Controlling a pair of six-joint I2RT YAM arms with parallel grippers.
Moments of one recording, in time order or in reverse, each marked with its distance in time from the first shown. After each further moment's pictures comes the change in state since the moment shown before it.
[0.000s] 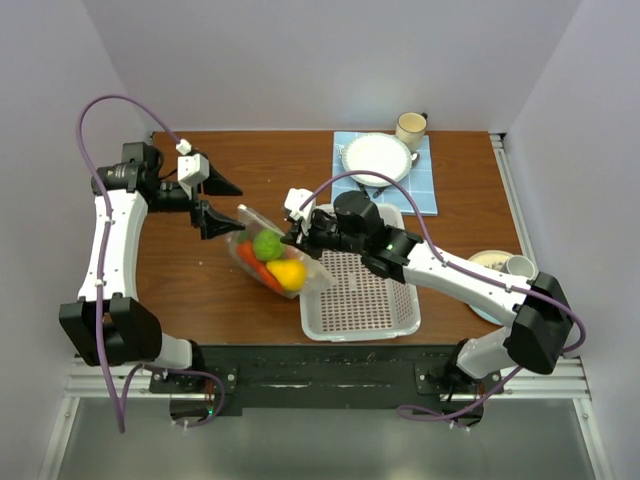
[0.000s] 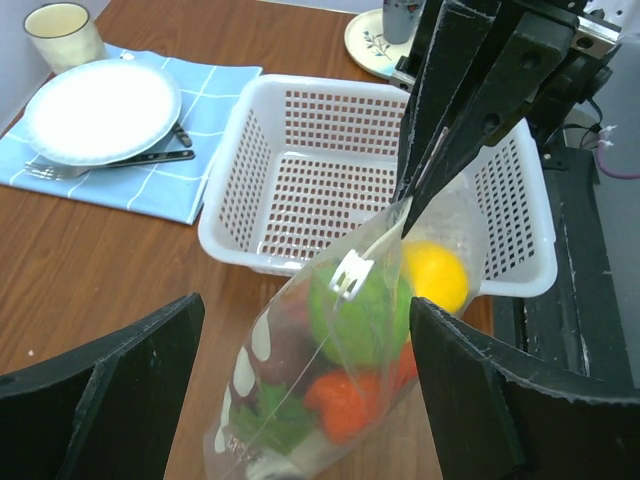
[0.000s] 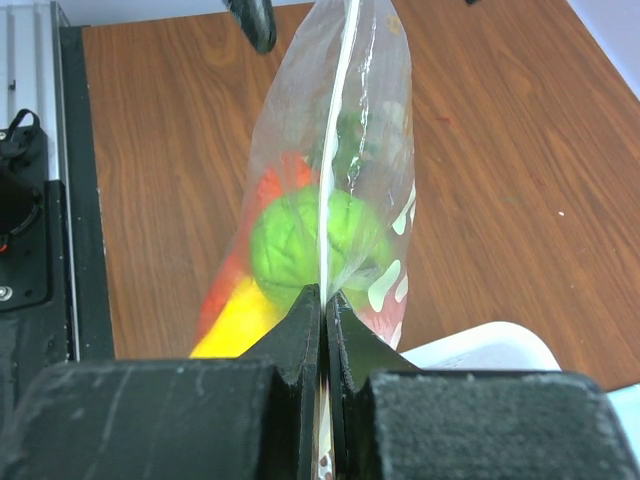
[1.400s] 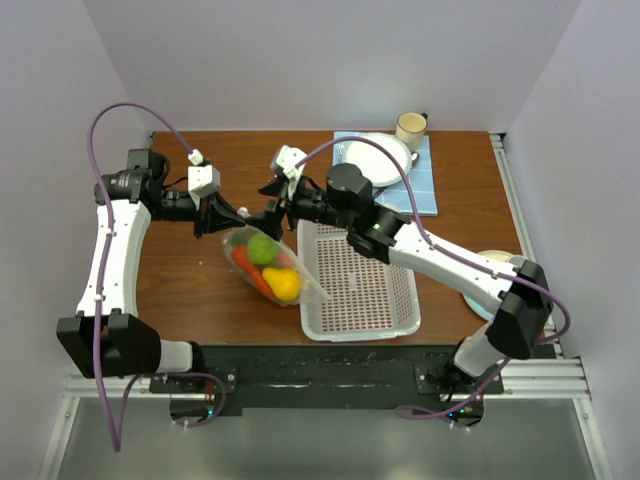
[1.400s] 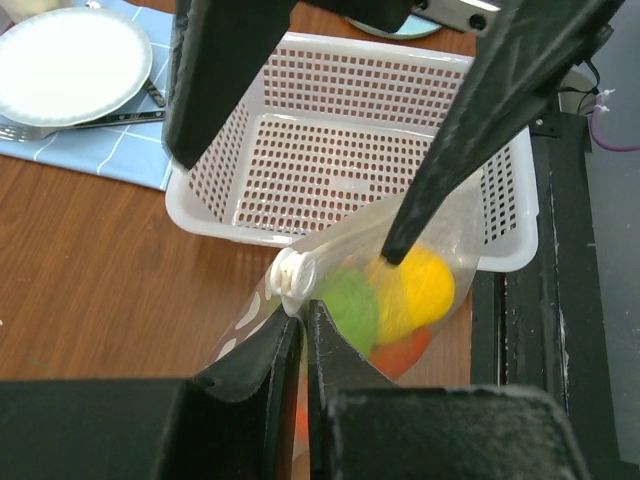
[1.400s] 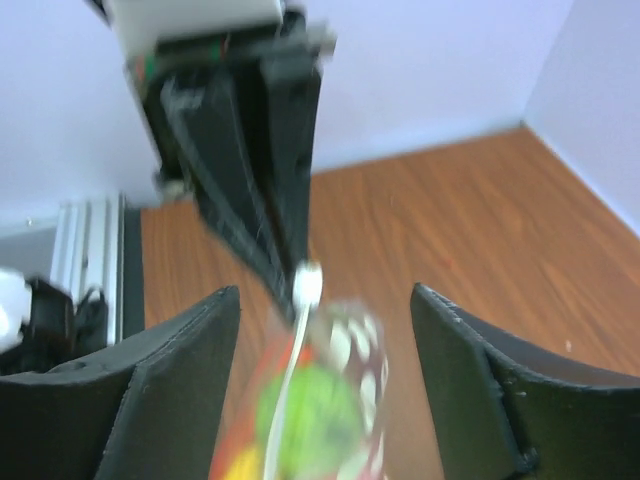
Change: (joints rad) left arm -0.047 -0.069 -0.048 -0.014 -0.107 -0.037; right arm 0.000 0.127 0.242 0.134 -0.039 0.190
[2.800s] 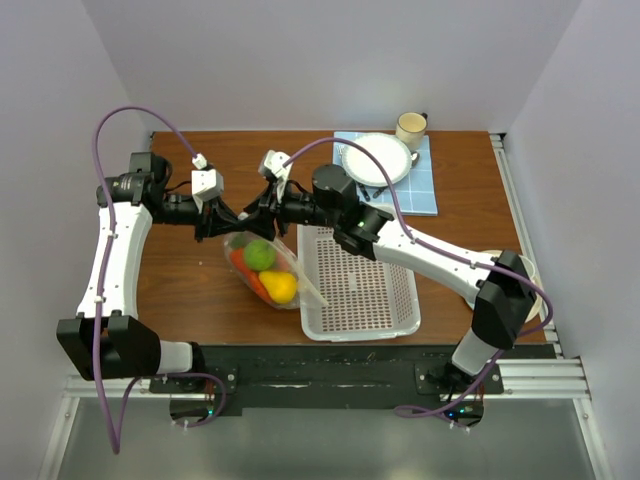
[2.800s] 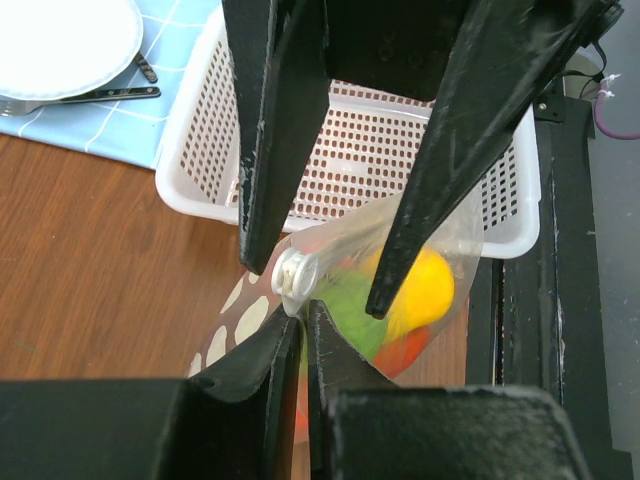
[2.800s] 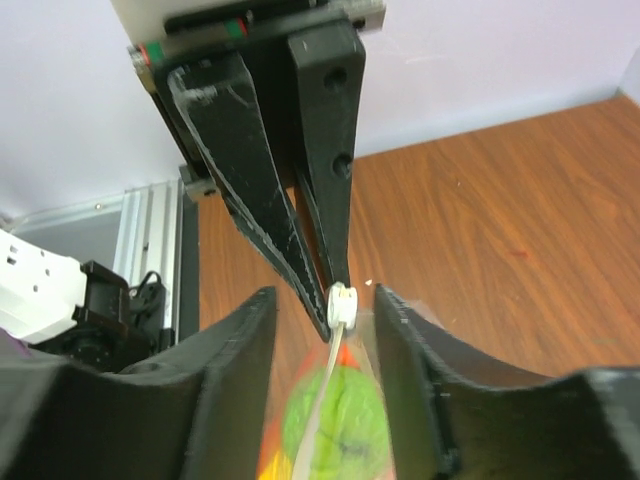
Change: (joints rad) left arm -0.008 -0.013 -0.030 0.001 -0.037 -0.003; right arm -0.001 0.097 0.032 0.039 -0.119 0.104
